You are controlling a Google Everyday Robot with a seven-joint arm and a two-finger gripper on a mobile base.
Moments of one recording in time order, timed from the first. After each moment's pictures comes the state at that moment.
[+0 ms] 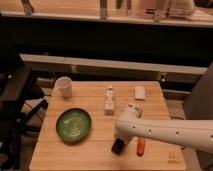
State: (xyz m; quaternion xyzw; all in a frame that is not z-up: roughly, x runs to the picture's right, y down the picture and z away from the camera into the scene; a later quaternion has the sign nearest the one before) arm 0.101 0.262 0.771 -0.25 -0.16 -0.46 0.83
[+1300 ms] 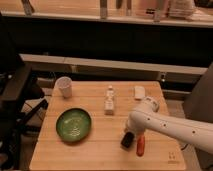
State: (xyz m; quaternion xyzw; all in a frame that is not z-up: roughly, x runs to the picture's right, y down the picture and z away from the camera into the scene) arm 0.149 0.235 0.776 -0.24 -0.17 -0.44 0.85
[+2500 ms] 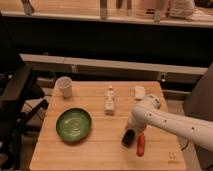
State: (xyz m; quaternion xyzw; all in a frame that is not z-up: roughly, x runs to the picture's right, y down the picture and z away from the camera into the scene) arm 0.161 0.228 0.791 -0.24 -0.18 -0.43 0.85
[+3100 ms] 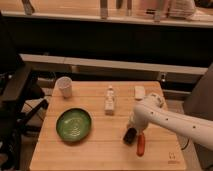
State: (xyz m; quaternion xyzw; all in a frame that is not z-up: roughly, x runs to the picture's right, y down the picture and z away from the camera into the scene) arm 0.170 0.228 0.793 -0.24 -0.18 -0.44 0.85
